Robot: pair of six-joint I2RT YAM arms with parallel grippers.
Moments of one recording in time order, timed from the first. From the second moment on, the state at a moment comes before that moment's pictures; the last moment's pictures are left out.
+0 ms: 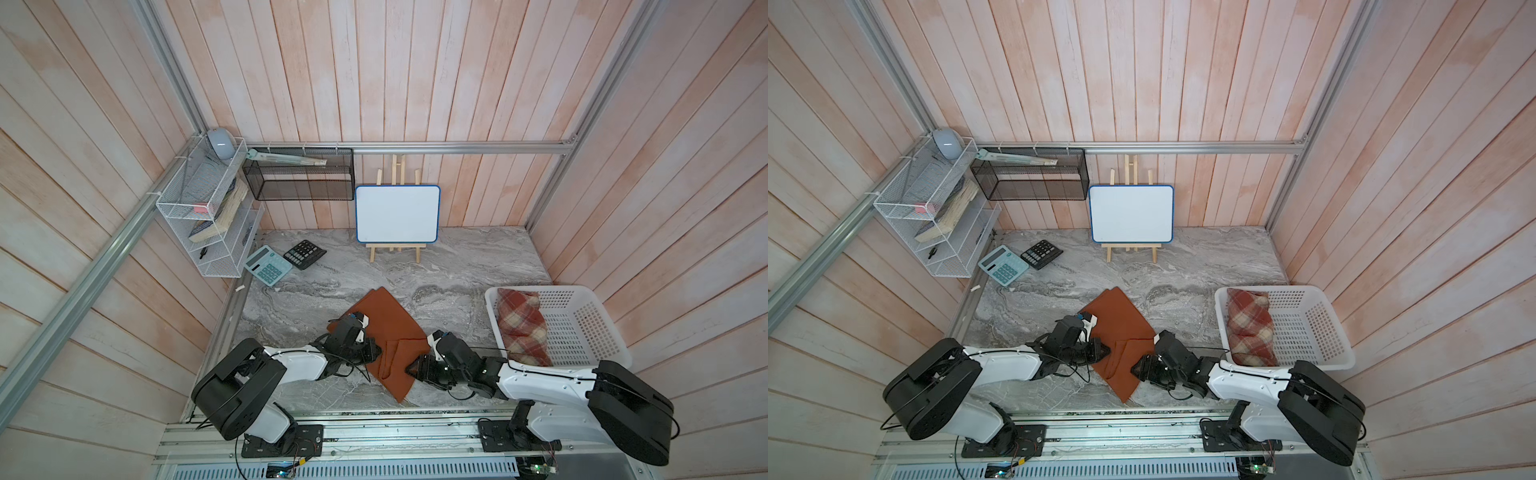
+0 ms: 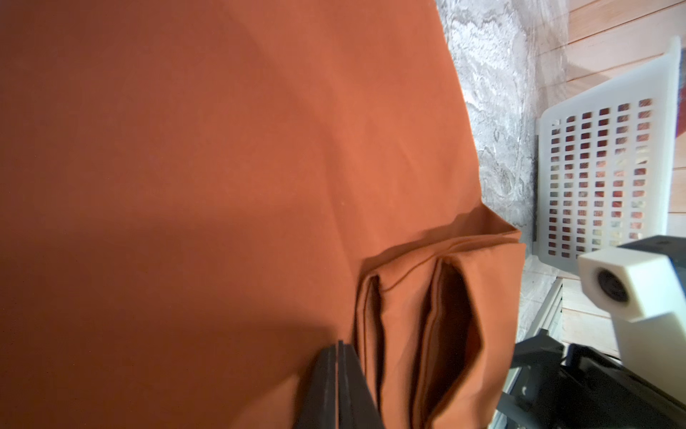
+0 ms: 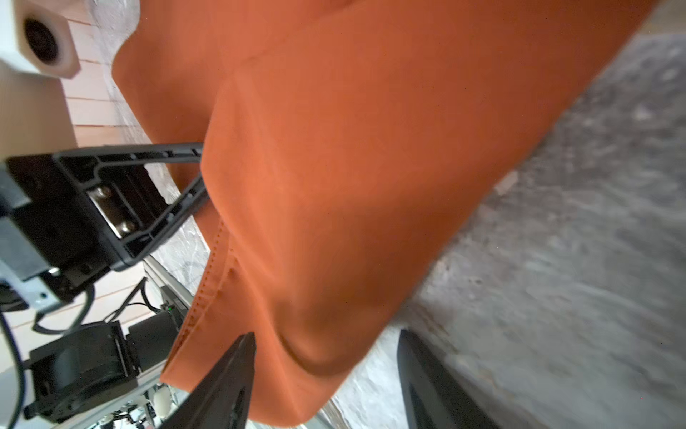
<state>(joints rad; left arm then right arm) -0.66 1.49 0.45 0.22 0.33 -0.80 0.95 1.27 0.35 0.13 -0.22 1.20</state>
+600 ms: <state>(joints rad) -0.72 1.17 0.58 -0.05 0.31 -0.79 0.96 1.25 0.33 0.14 -0.15 1.24</state>
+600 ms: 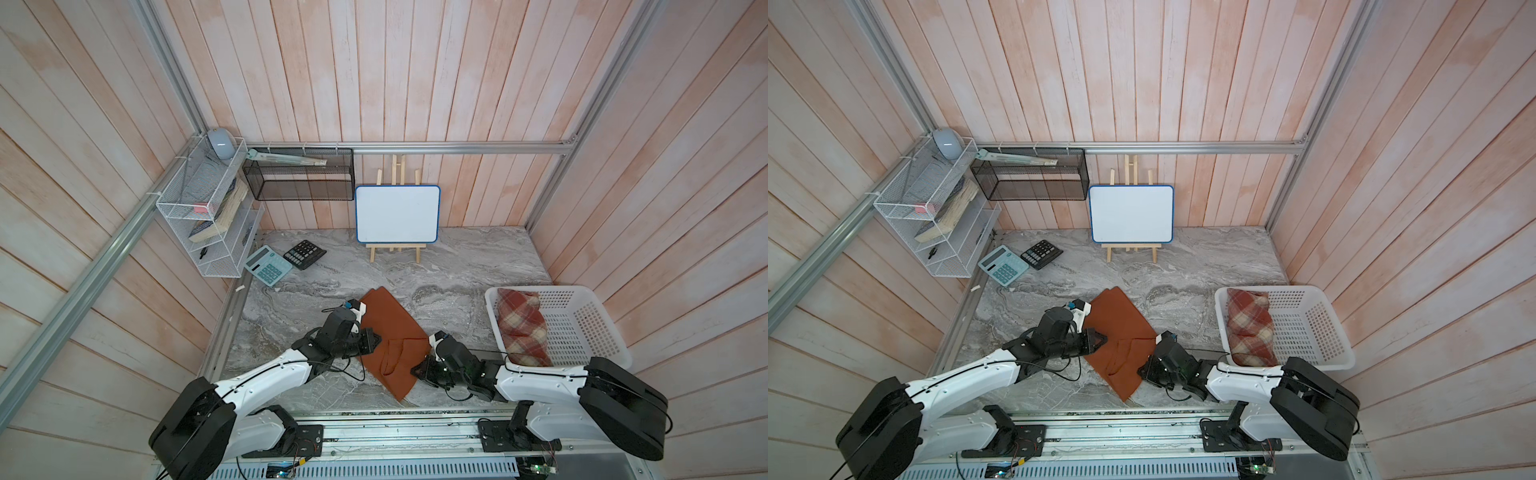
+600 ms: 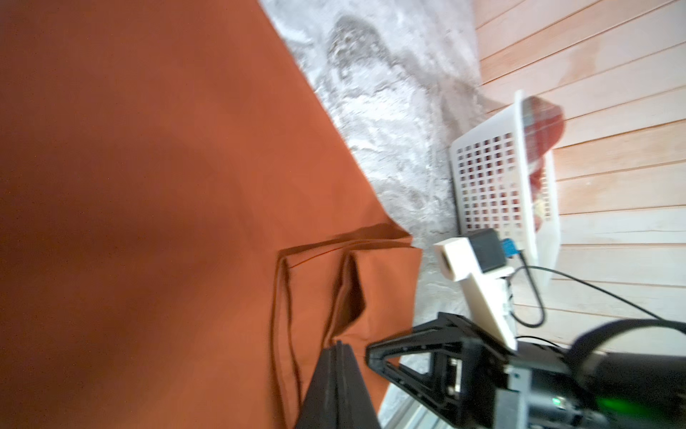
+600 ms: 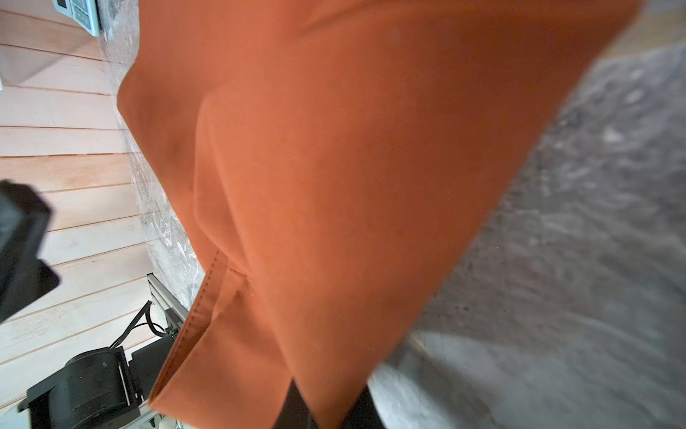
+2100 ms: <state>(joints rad) -0.86 1.64 0.58 0.28 0.28 -0.67 0.94 1.15 0.41 -0.01 -0.19 1.30</state>
